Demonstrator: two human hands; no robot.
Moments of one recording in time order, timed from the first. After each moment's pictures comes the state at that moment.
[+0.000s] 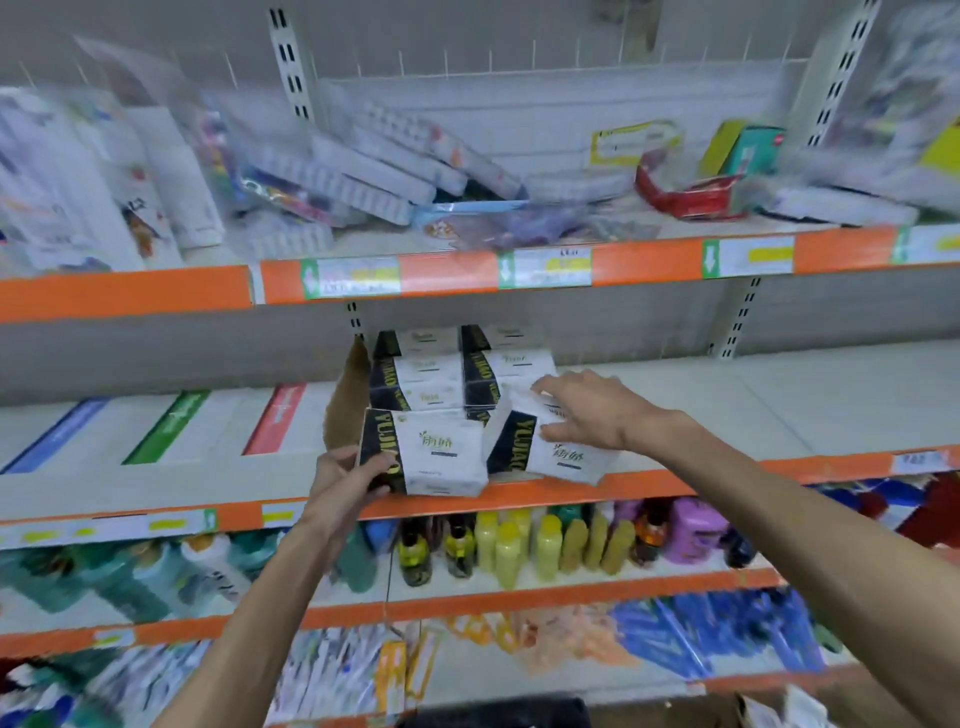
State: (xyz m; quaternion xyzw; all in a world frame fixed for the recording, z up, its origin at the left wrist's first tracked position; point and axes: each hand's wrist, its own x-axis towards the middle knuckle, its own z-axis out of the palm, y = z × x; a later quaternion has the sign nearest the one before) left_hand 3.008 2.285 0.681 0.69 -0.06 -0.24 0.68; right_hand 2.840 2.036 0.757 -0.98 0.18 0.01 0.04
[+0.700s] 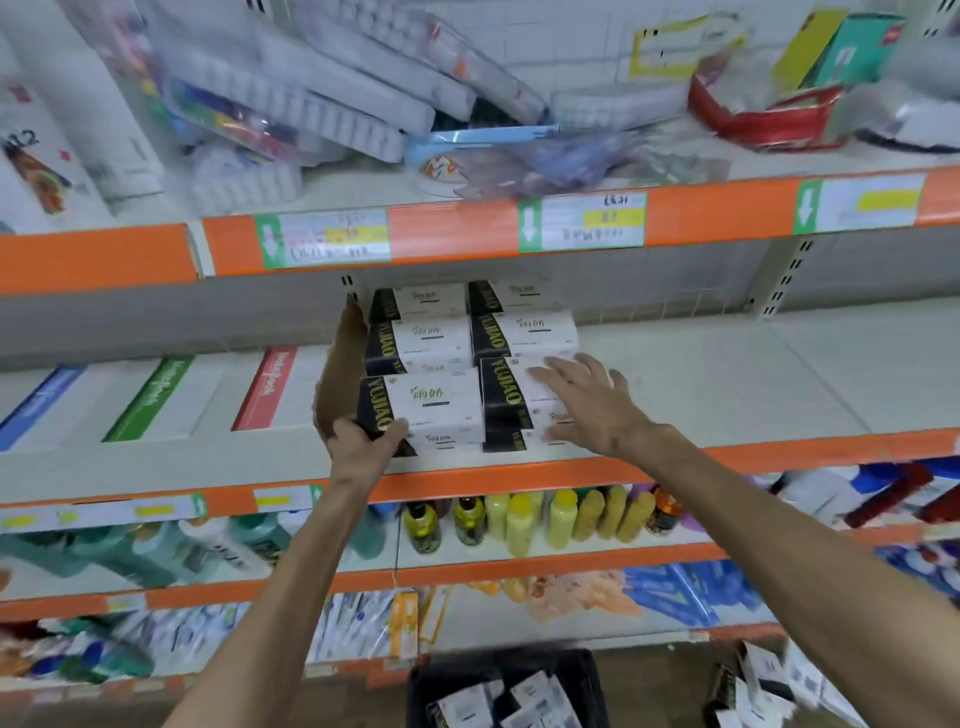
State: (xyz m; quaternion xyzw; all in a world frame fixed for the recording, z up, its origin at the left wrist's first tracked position) left_hand 3.069 2.238 0.637 0.83 -0.09 -0.19 0.52; right_hand 2.888 2.000 0.662 -0.98 0.21 0.02 0.07
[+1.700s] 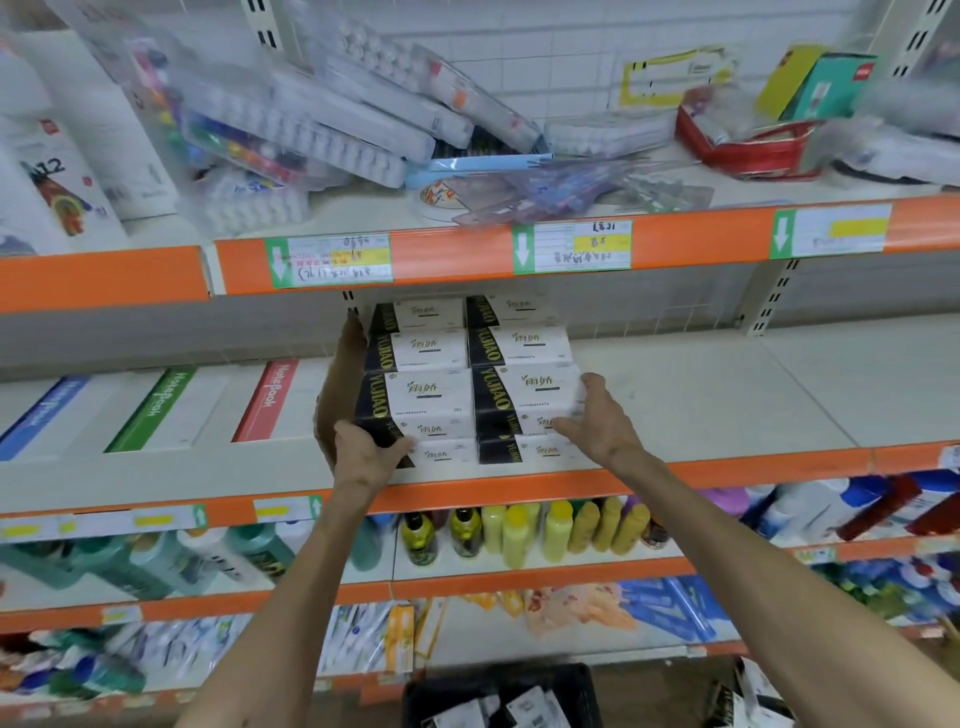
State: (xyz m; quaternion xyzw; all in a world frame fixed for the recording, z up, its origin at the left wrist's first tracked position) left_hand 3.070 2.227 0.641 0.89 -0.11 -0.12 0.43; right_hand 2.884 2.004 0.655 -0.83 0.39 -0.12 0.39
